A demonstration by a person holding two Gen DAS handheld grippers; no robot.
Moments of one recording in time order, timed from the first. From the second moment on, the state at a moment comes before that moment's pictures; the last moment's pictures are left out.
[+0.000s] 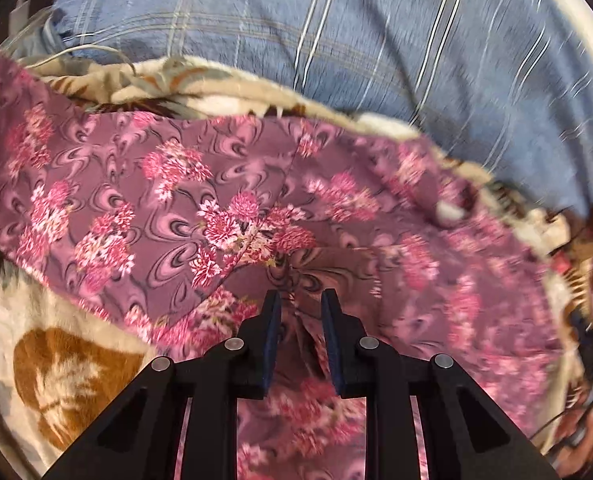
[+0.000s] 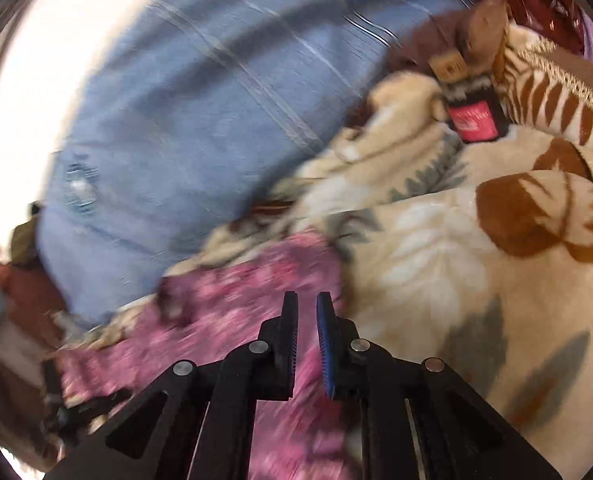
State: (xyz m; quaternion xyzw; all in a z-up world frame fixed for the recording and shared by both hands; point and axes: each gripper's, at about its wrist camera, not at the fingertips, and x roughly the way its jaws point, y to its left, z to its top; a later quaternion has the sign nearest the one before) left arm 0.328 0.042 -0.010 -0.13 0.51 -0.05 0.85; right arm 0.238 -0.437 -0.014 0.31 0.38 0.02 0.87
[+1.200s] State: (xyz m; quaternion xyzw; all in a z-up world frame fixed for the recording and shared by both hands) left arm 0.267 0.402 0.012 -0.50 0.37 0.07 0.78; right arm 0.241 -0.280 -0.060 0.23 0.51 0.08 0.83
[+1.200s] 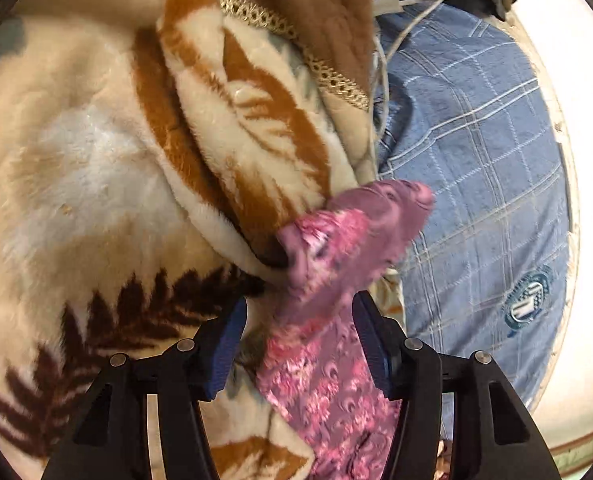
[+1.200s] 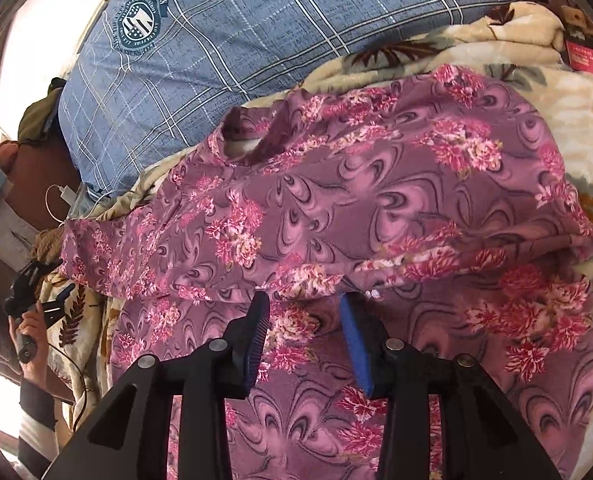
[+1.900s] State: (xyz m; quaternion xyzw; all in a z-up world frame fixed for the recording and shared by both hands) left arm 0.305 0.120 0.059 -0.26 0.45 -0.09 0.85; right arm 0.227 -0.310 -0.056 0.26 0.49 0.08 0.83
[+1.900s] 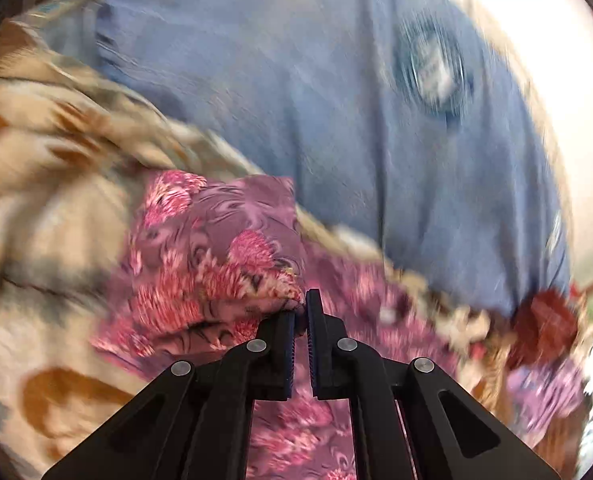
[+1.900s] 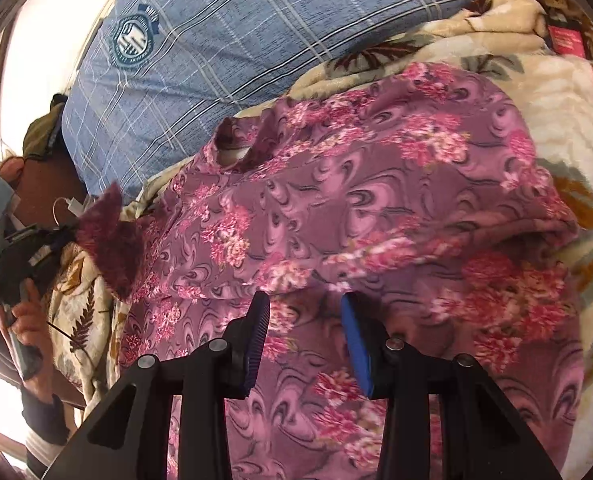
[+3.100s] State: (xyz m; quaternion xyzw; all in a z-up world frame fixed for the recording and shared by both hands) left arm 0.247 0.269 0.020 -0.40 0.48 -0.04 0.78; right arm 0.320 -0.002 -0.070 -0.16 0.44 0.20 0.86
